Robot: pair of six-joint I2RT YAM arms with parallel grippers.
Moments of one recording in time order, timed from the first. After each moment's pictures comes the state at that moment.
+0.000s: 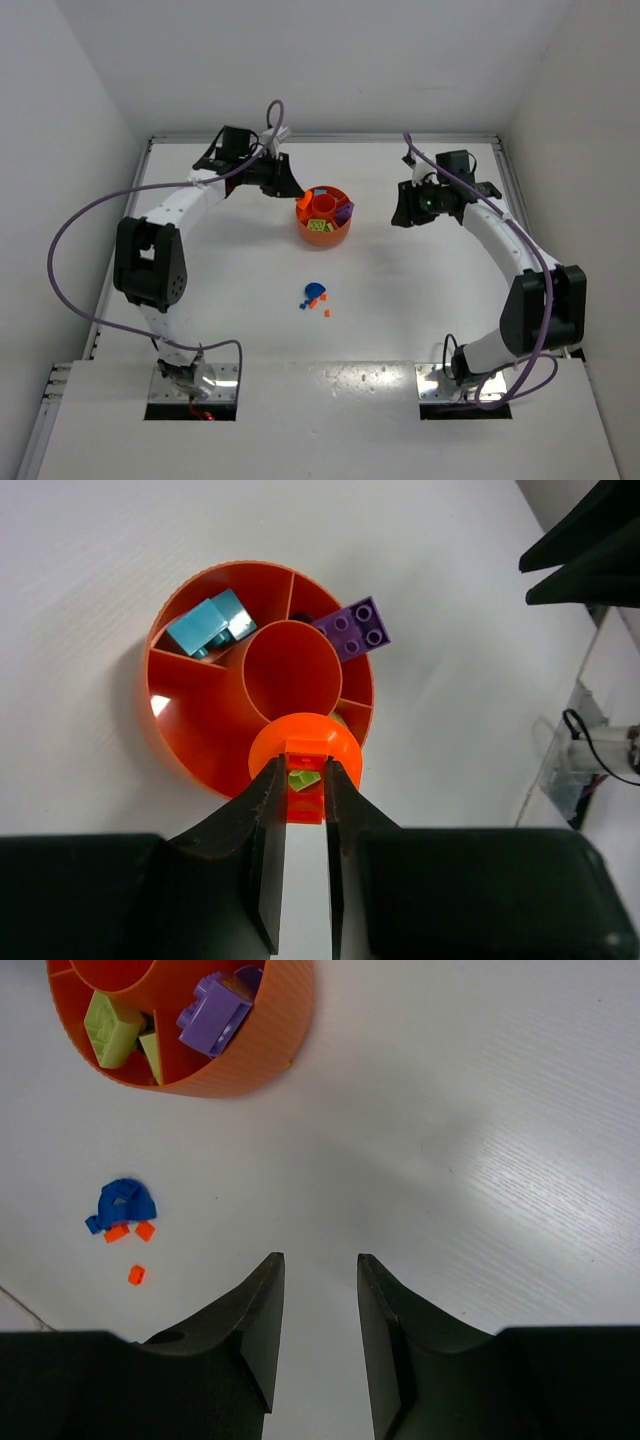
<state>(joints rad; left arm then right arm) -0.24 1.79 1.47 -0.37 0.78 -0.05 0.14 1.51 1.15 -0.55 -0.43 -0.08</state>
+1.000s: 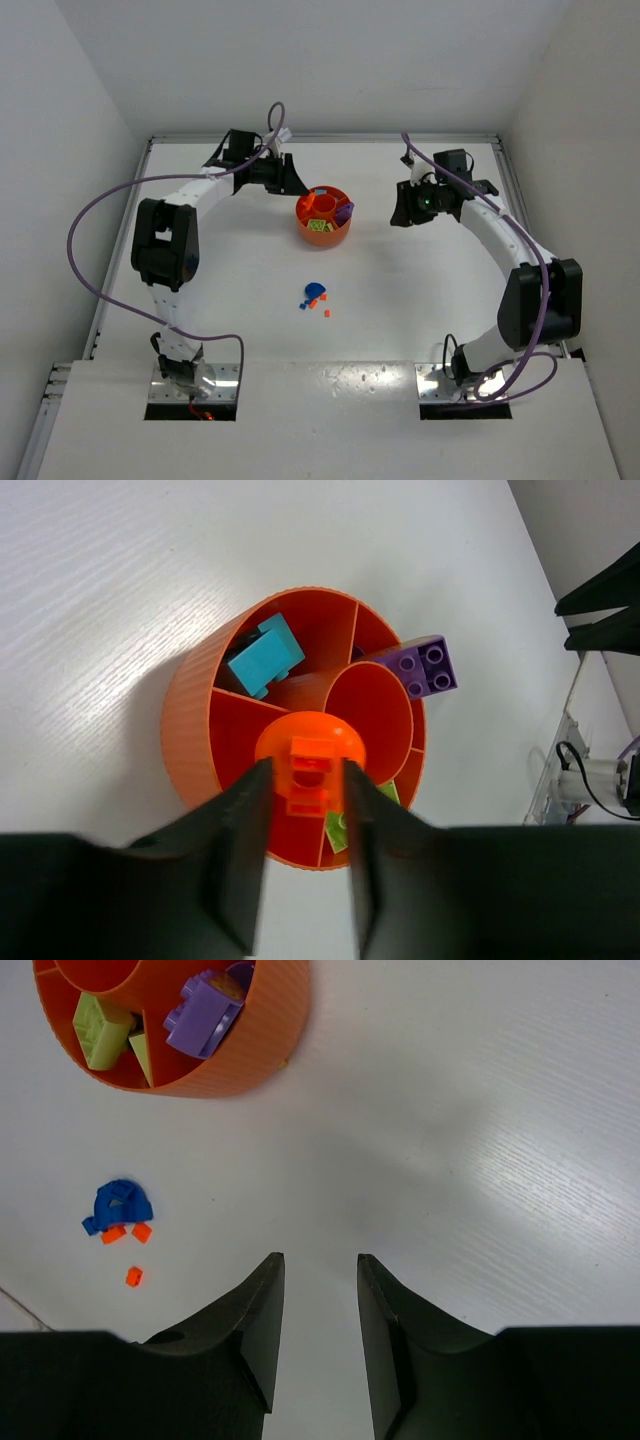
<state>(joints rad) -0.21 2.00 1.53 -0.24 0.85 -0.17 0.14 1.54 1.16 -0.56 -0.43 -0.08</state>
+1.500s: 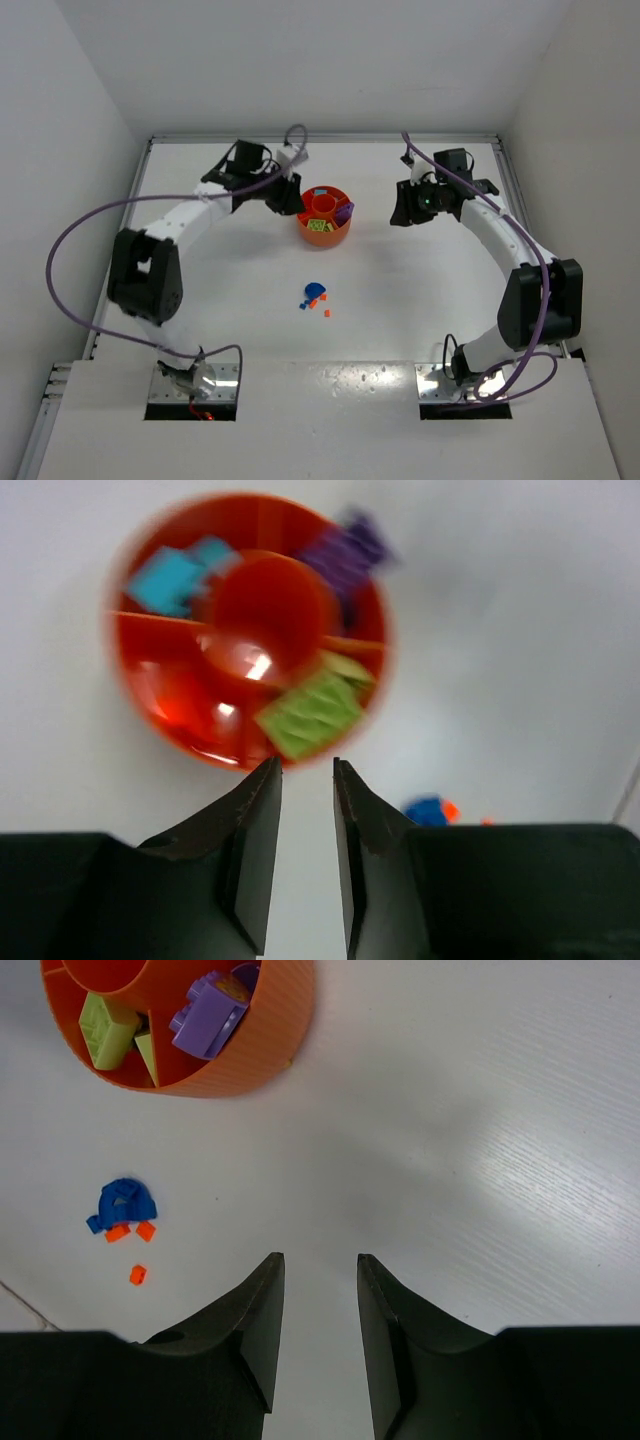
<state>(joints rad) -0.28 1.79 1.40 -0.35 0.66 0.11 0.14 1.54 1.17 -0.56 -0.44 -0.08</state>
